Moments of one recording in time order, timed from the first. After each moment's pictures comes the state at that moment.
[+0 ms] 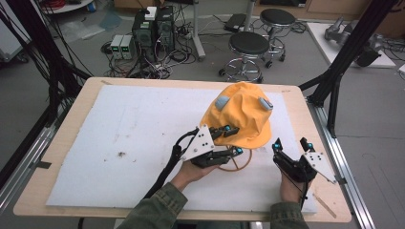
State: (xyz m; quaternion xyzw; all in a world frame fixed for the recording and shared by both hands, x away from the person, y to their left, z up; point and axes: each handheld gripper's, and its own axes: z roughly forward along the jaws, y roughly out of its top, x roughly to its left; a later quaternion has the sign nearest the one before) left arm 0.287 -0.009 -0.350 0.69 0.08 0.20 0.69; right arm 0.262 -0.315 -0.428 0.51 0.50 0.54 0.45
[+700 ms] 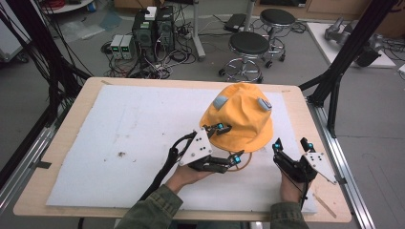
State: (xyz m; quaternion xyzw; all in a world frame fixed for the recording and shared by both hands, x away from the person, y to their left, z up) left arm 0.276 -0.002 -0.347 0.69 0.07 0.22 0.68; right arm 0.261 -0.315 -0.428 0.51 0.50 0.54 0.45
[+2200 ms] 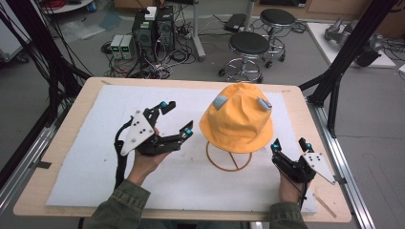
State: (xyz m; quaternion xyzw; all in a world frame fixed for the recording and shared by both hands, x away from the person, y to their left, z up) left arm 0.283 0.117 -0.315 0.62 0.19 0.34 0.69; right arm 0.261 -0.311 -0.427 0.51 0.50 0.54 0.44
